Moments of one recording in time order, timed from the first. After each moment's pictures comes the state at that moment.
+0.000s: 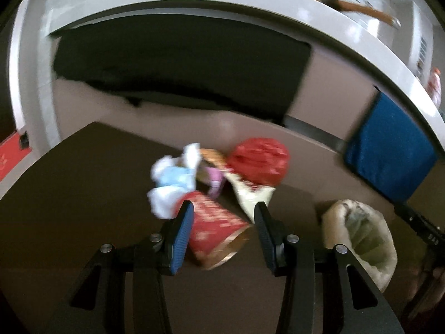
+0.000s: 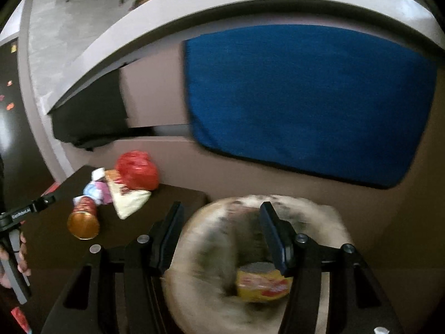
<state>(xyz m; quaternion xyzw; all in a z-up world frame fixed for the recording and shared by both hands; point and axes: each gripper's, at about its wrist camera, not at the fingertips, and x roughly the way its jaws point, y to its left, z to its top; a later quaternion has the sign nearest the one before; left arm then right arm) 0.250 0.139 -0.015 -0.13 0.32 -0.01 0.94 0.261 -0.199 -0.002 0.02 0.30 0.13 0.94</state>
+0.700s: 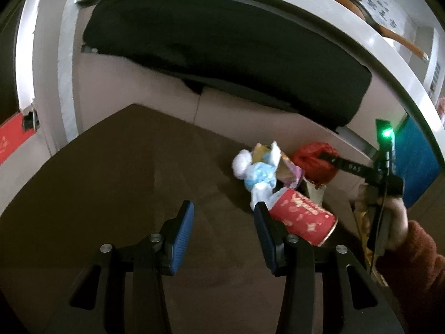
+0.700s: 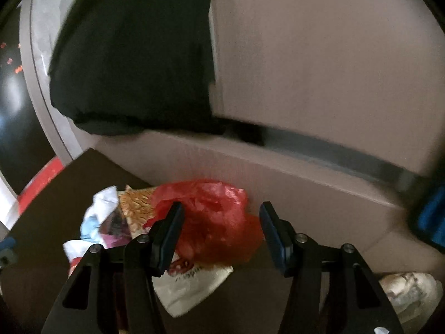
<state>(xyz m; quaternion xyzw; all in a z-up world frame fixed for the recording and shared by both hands) 0.241 0.270 -0.046 -0.16 0.35 -0.01 0.92 0.430 0.001 -0.062 -0.04 0.38 0.19 0.90</state>
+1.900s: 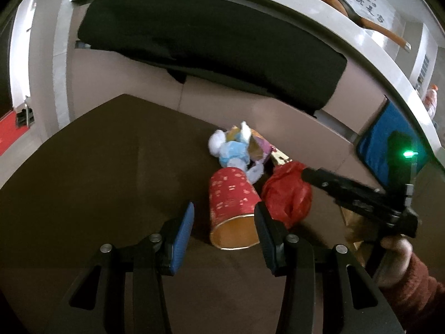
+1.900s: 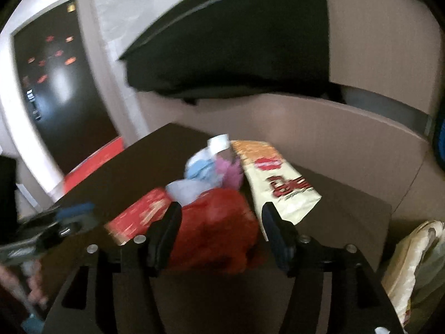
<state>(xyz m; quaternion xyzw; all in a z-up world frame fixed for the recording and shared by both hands) 0.207 0.242 -0.039 -0.16 0.35 -0.04 0.92 0.313 0.030 -0.056 -0.02 0.36 0.29 0.89</state>
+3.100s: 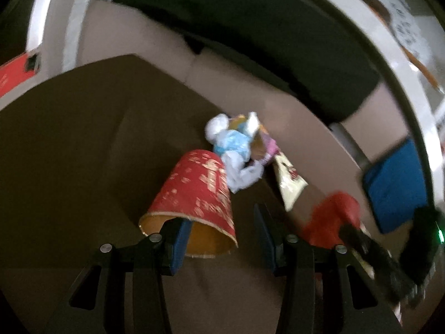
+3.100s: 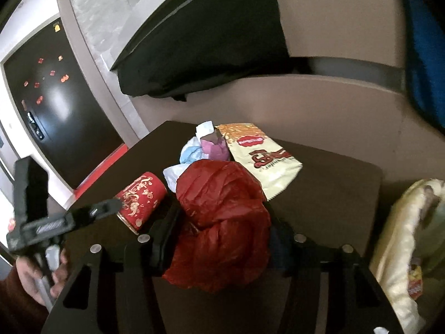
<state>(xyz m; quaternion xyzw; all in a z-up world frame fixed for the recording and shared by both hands) 0.251 0.224 -0.062 -0.28 0.38 0.01 0.88 0.289 -0.020 -0.050 0.03 0.38 0.31 0.87</state>
